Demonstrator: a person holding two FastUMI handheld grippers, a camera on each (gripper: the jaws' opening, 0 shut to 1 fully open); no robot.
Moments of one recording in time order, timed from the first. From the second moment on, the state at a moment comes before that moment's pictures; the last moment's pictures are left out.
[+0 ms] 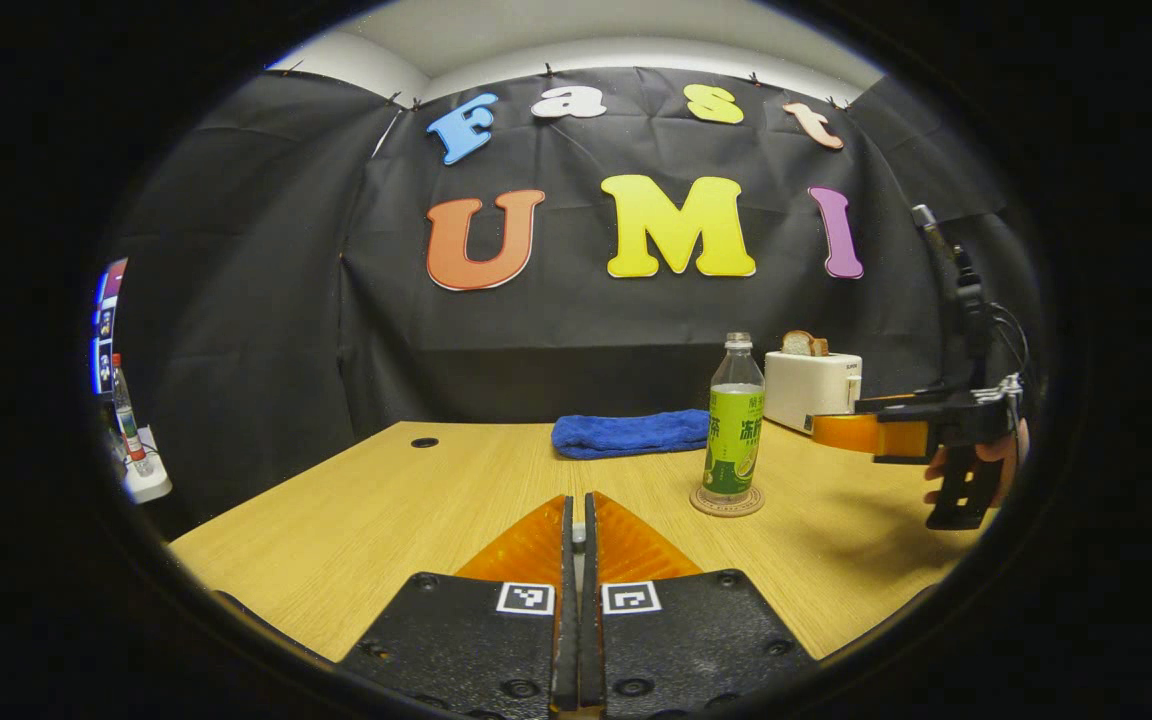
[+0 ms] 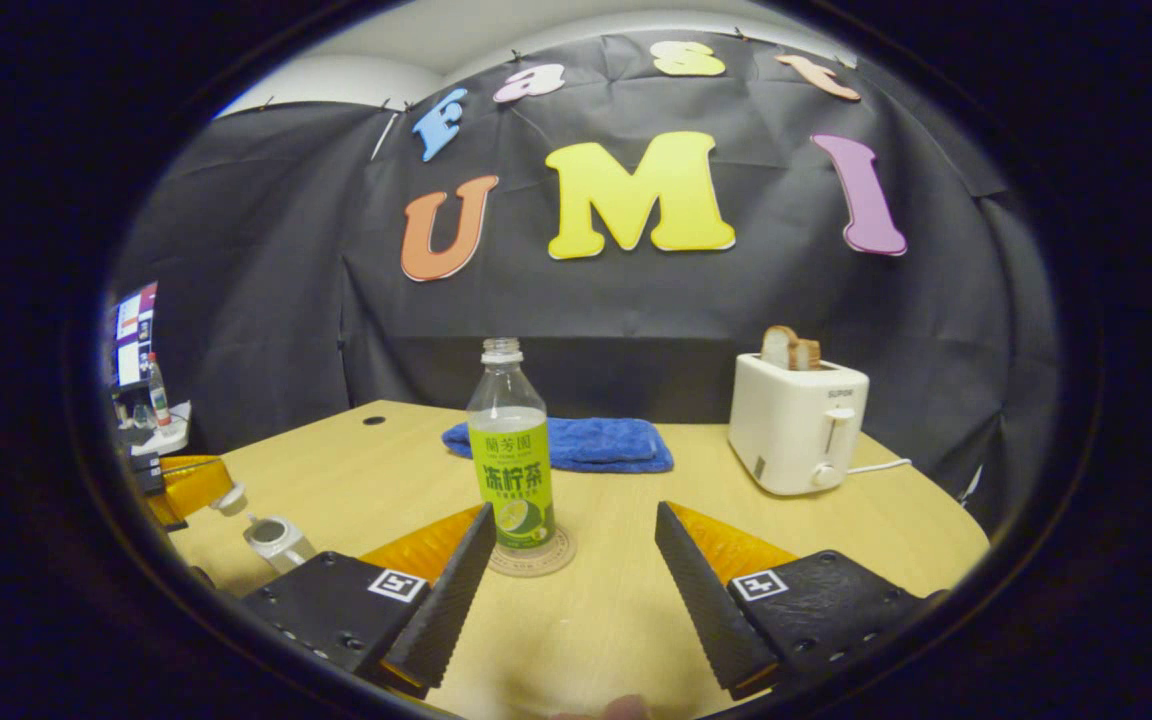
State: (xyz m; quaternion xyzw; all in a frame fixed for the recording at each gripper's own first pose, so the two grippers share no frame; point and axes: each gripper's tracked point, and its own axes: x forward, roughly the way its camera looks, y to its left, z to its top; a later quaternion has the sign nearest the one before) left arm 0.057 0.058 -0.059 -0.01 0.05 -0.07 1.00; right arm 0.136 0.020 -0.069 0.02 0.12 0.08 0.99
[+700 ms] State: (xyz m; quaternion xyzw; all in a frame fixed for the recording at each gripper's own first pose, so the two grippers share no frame) left arm 0.073 0.045 -0.082 0.01 0.08 -0.07 0.99; right arm 0.103 0.000 -0.056 -0.04 0.05 0.06 1.00
